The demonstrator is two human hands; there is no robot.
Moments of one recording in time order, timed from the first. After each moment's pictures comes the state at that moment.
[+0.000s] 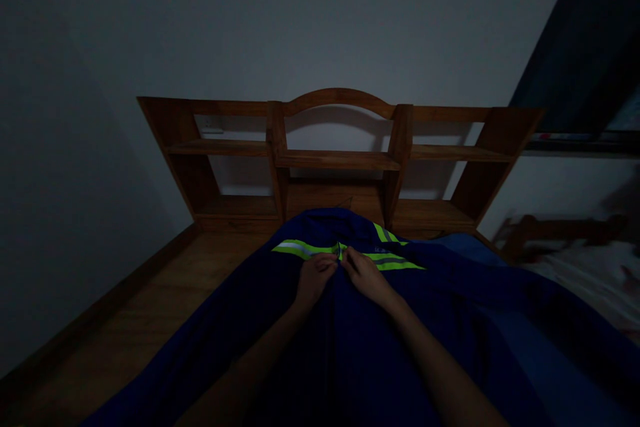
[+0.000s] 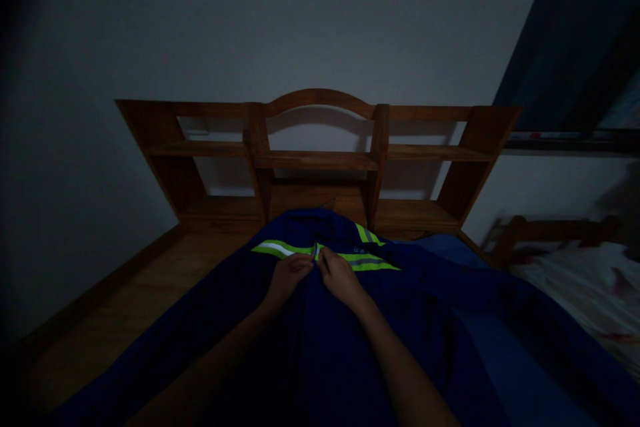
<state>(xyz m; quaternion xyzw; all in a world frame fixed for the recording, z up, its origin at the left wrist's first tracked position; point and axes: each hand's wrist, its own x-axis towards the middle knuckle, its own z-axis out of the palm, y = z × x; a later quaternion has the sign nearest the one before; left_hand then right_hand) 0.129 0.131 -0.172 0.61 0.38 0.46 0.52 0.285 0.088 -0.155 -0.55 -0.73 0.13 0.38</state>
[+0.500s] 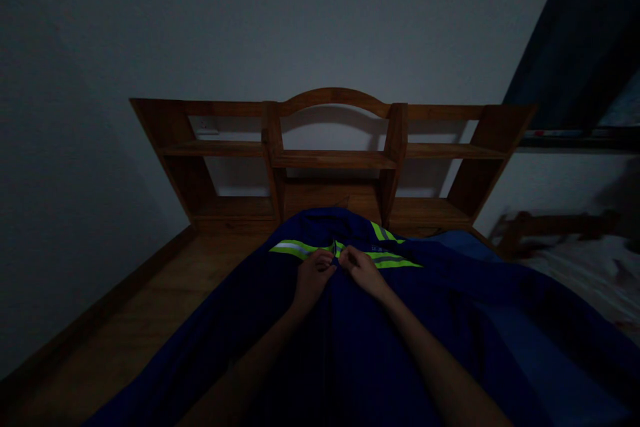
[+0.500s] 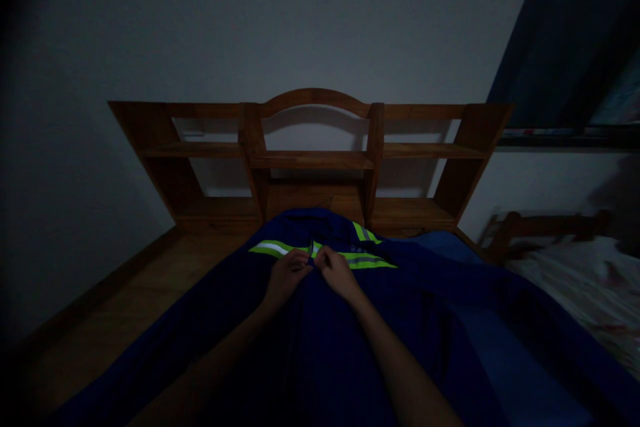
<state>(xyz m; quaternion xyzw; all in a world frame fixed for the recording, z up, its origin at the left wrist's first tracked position) 0.132 0.129 -0.173 0.66 0.38 0.48 0.44 0.290 0.096 -0.164 -0.53 -0.68 0.24 0.45</state>
